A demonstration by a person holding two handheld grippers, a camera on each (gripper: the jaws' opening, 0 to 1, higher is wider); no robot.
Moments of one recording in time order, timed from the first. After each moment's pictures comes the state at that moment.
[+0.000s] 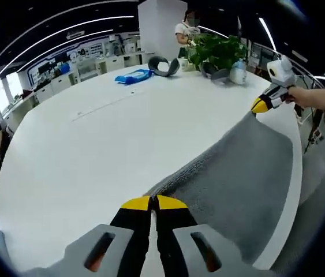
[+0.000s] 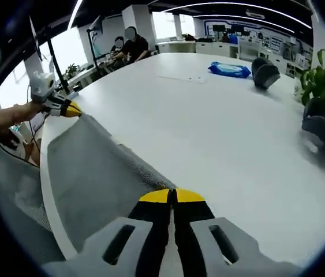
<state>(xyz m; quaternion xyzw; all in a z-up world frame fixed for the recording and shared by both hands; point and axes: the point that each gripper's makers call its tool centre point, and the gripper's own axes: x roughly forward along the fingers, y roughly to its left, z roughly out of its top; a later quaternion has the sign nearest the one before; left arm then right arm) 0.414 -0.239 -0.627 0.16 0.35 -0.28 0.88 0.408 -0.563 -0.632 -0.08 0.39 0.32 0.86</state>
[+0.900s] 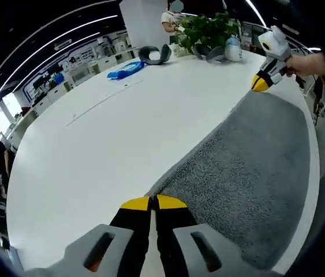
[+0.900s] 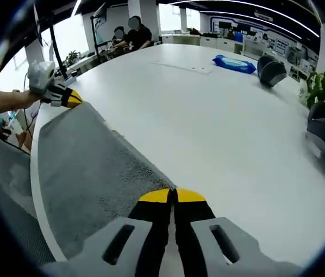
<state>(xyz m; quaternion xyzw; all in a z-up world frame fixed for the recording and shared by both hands) 0.422 -0.238 -0.651 0.23 0.35 -0.26 0.87 0.413 -0.562 -0.655 -0.12 0.40 0.33 0.85</state>
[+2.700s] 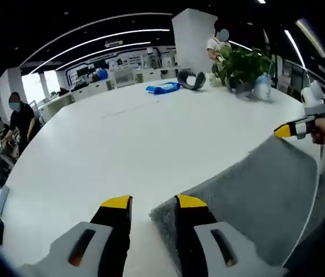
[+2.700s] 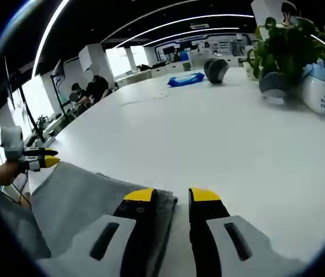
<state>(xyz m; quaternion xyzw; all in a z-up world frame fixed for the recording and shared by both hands) 0.380 -0.248 -0.601 0.11 0.25 -0.15 0.95 0.384 -0.589 -0.626 0.08 0.27 0.15 0.95</state>
